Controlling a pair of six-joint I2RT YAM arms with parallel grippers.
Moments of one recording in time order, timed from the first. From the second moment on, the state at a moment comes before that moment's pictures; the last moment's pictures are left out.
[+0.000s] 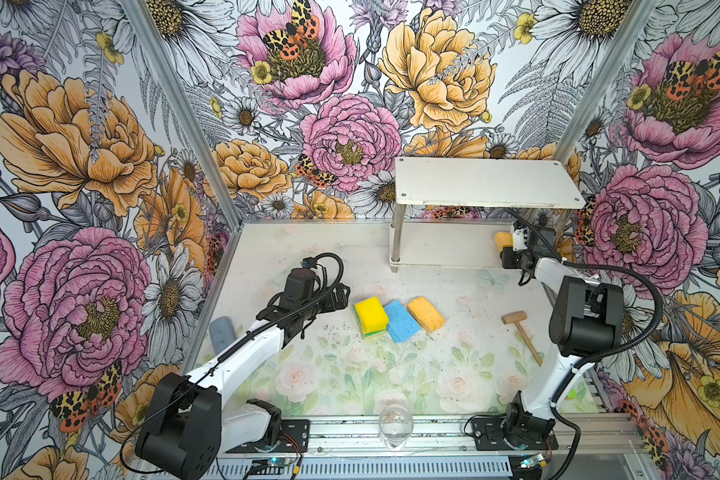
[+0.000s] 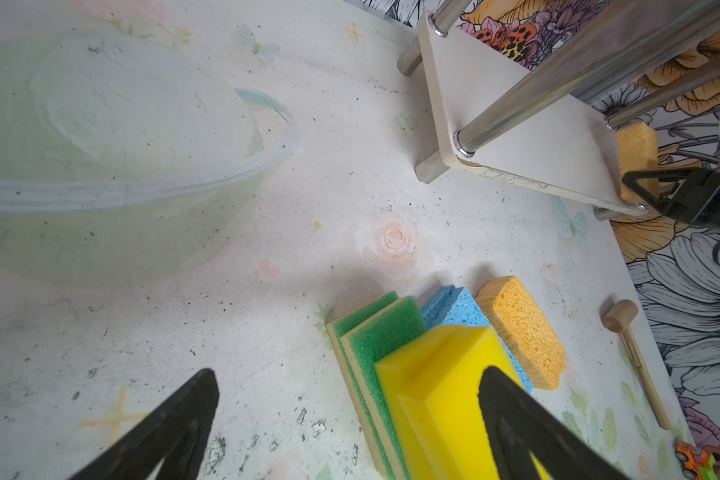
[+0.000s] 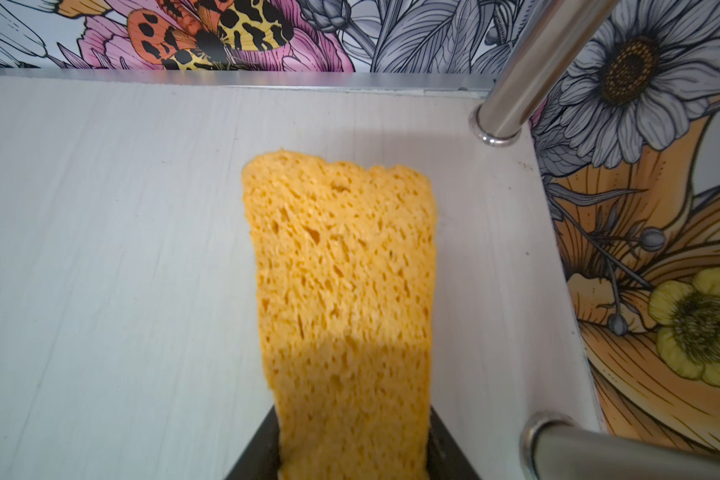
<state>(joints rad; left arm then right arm) -0.38 1.21 0.70 -0.13 0.12 -0.51 -0.28 1.90 1.28 -0.16 -0.17 -0.20</state>
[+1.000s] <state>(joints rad) -0.38 1.21 0.70 -0.13 0.12 -0.51 -0.28 1.91 1.30 -0.16 -0.17 -0.20</state>
